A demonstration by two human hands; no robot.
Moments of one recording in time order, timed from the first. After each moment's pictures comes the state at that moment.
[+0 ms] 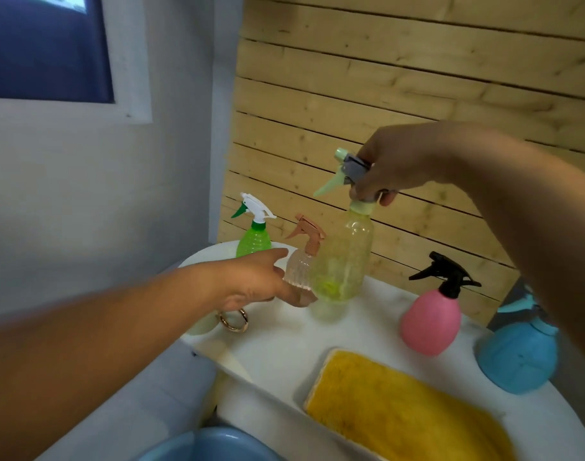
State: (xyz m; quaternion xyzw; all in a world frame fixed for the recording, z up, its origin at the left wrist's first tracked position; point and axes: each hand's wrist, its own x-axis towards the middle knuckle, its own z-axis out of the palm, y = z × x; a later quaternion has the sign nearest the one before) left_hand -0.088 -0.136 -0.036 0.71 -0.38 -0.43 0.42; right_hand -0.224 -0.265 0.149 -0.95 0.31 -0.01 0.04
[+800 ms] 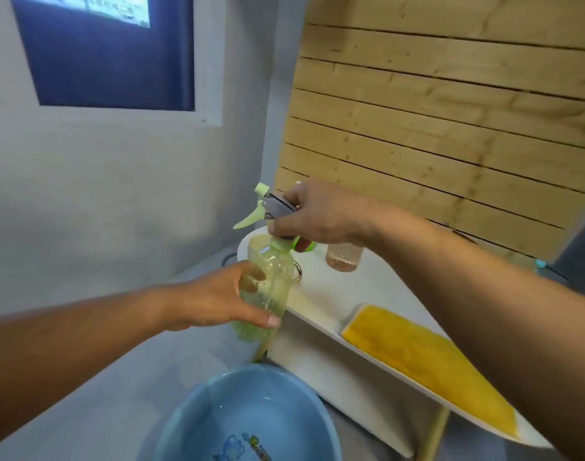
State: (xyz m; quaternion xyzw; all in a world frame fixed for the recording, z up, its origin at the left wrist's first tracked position) left_hand -0.117 0.072 -0.067 0.77 -0.42 -0.30 0.38; right_hand -0.233 -0.080 0.079 -0.96 0.12 -0.04 0.23
